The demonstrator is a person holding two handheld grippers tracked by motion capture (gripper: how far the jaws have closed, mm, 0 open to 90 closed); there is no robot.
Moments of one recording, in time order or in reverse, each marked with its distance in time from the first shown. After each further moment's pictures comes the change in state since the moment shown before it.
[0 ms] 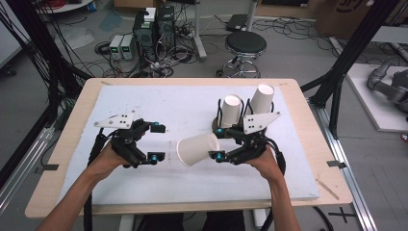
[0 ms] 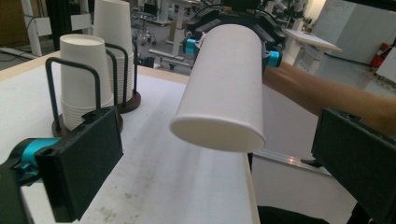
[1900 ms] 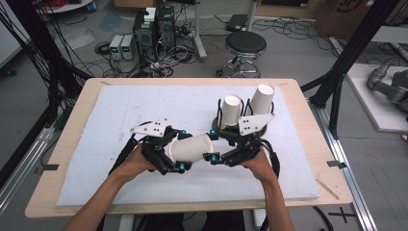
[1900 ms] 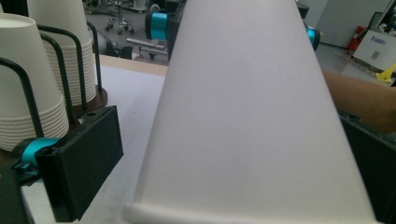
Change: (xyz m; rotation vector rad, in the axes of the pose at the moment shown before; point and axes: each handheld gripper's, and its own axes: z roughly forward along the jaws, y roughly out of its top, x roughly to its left) left arm -0.003 -0.010 0.065 0.059 -0.087 0.021; right arm 0.001 -0.001 0.015 -0.062 0.065 -0.012
